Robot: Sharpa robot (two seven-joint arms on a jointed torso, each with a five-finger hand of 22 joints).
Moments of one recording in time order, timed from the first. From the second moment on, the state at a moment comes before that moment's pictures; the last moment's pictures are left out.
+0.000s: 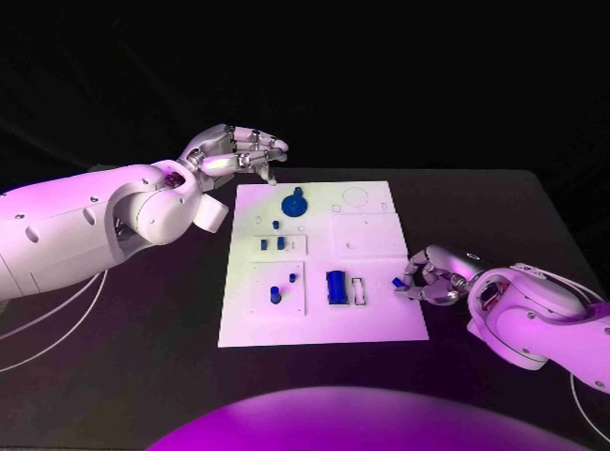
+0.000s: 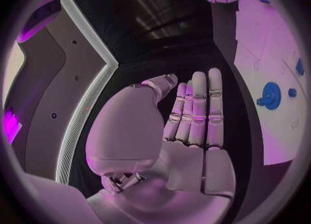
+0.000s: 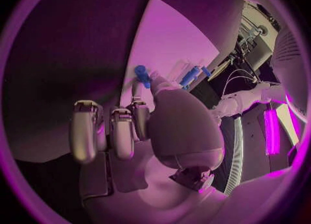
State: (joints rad) left arm 1.19 -0.91 0.00 1.49 -0.24 -0.09 0.32; left_hand 1.38 -0.17 0.52 0.11 0.21 0.87 0.19 0.26 0.45 0.88 0.13 0.55 0.14 1.02 0.06 0.99 0.42 0.17 0.92 0.15 0.78 0.52; right arm 1.03 -1.02 -0.16 1.76 -1.42 -0.36 -0.42; right_hand 1.26 -0.11 0.14 0.27 0.05 0.92 0.07 0.46 0.72 1.43 0.00 1.37 1.31 1.47 -0.08 1.56 1.31 0.05 1.47 0.02 1.40 1.31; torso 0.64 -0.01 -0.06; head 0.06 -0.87
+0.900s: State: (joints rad) left arm 1.19 -0.91 0.00 1.49 -0.24 -0.09 0.32; left_hand 1.38 -0.17 0.52 0.11 0.21 0.87 0.19 0.26 0.45 0.88 0.13 0.55 0.14 1.02 0.06 0.99 0.42 0.17 0.92 0.15 0.78 0.52; right arm 1.03 -0.99 -0.15 1.77 -1.52 -0.34 -0.45; right_hand 1.29 -0.14 0.45 0.23 0.22 0.93 0.07 0.48 0.76 1.44 -0.01 1.37 1.31 1.47 -0.08 1.56 1.31 0.05 1.47 0.03 1.40 1.31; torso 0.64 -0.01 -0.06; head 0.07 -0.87
